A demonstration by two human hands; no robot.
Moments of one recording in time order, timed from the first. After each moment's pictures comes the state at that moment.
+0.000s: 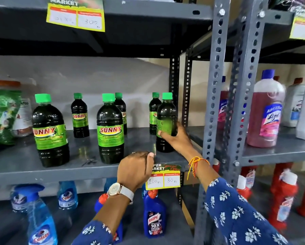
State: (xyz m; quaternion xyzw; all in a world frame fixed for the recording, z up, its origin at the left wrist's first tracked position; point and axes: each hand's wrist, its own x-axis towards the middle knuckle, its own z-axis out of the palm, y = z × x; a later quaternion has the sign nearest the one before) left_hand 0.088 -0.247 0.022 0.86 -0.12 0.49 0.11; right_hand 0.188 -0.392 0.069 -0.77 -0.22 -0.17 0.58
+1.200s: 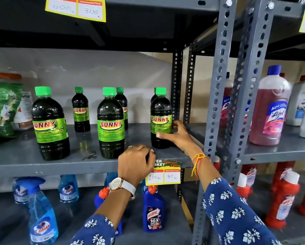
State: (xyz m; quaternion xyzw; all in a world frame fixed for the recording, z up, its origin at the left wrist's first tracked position) left_hand 0.093 -0.250 0.020 0.87 -0.07 0.48 0.10; right_hand 0.200 -0.396 0.062 -0.74 -0.24 -0.09 0.63
